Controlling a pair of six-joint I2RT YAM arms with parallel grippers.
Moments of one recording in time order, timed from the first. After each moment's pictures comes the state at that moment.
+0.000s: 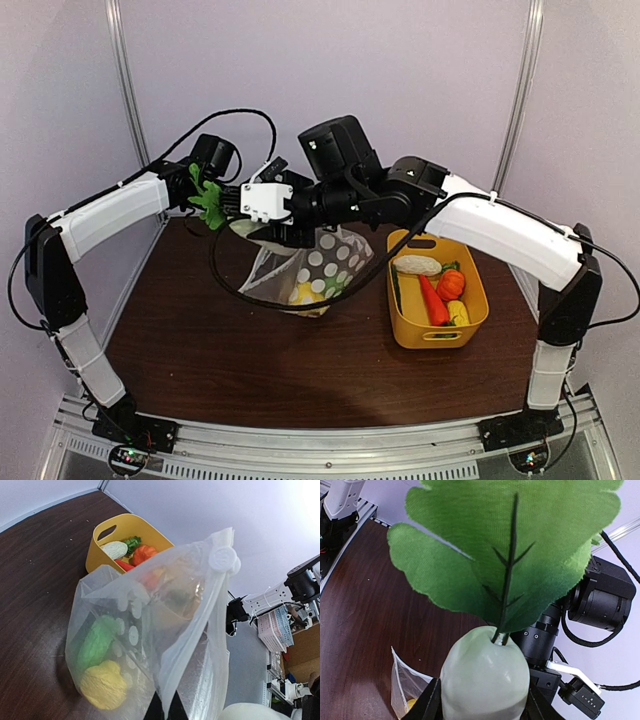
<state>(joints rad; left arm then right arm) -0.53 1.73 1.62 -0.65 0.90 -0.08 1.09 1.93 2.10 -0.60 -0.03 -0.84</state>
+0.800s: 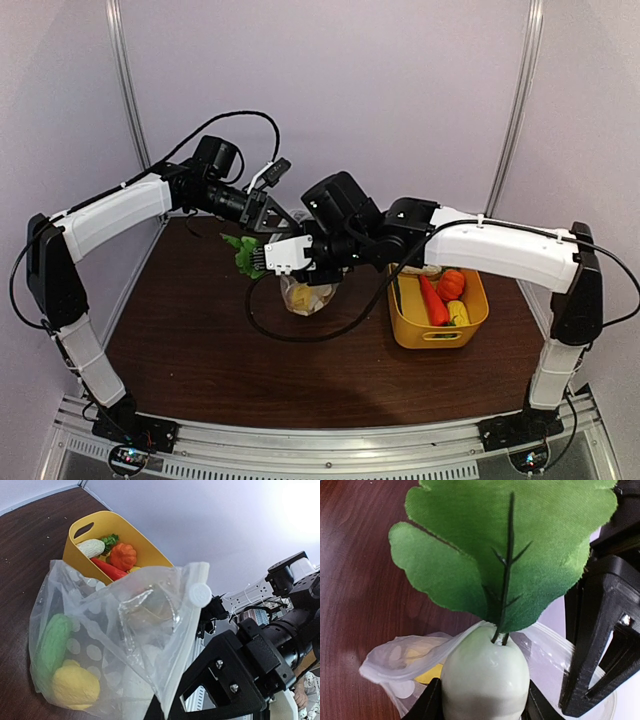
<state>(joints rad) -0.53 1.74 1.61 -0.63 1.00 -0.12 1.08 1.85 1.75 -0.56 0.18 -0.94</state>
